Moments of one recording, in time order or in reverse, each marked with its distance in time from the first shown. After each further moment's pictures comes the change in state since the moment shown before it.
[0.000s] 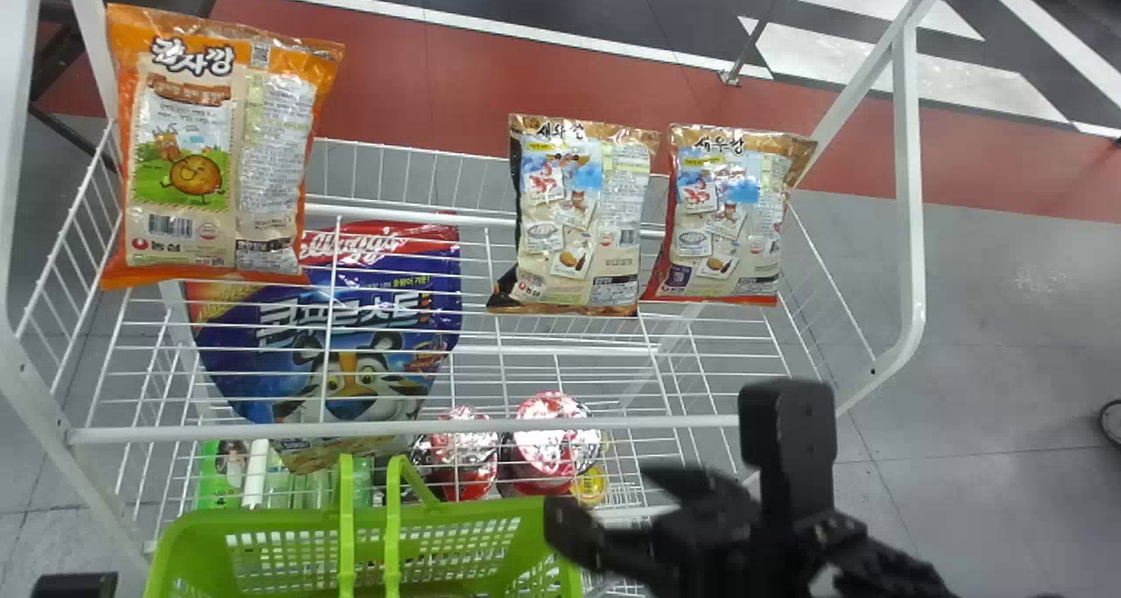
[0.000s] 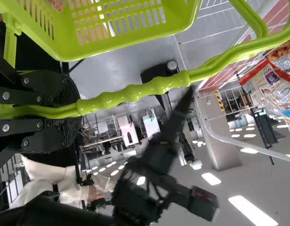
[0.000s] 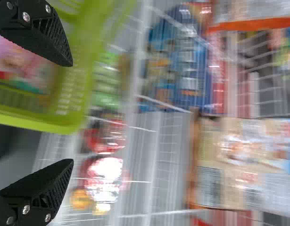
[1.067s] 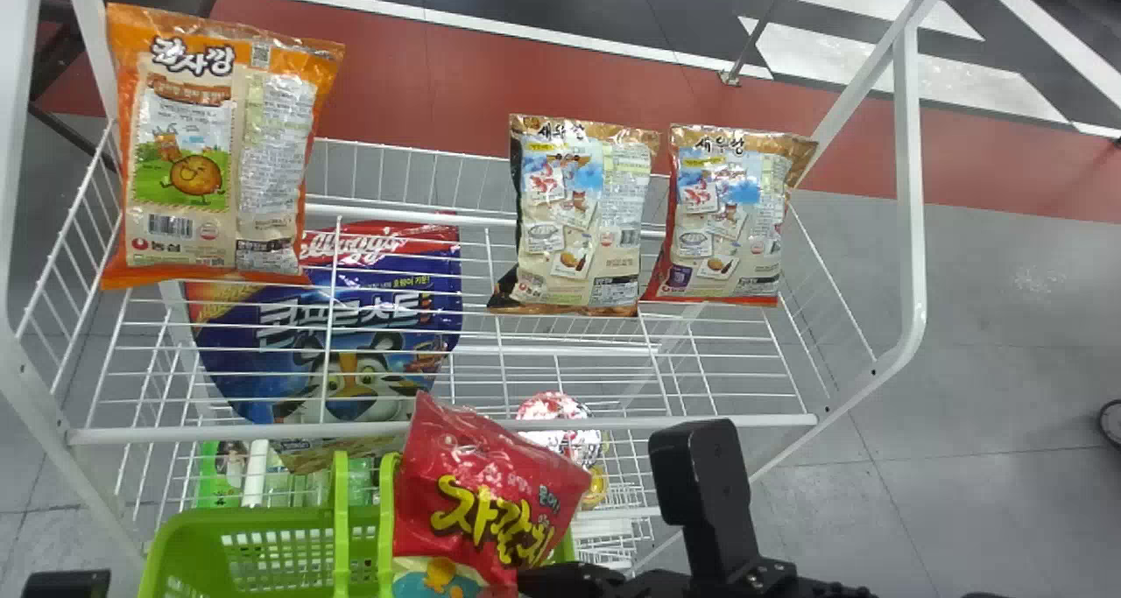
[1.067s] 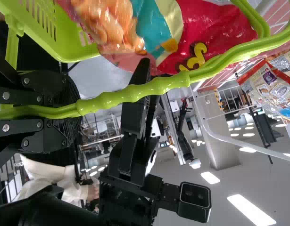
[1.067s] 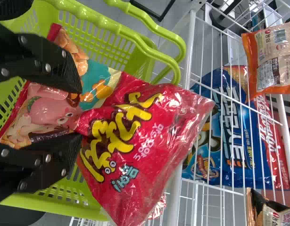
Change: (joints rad) left arm -0.003 0.004 0.010 -0.002 0.009 0.003 -0.006; right arm -0.044 0.008 0.068 -0.111 -0.204 0.516 -0.029
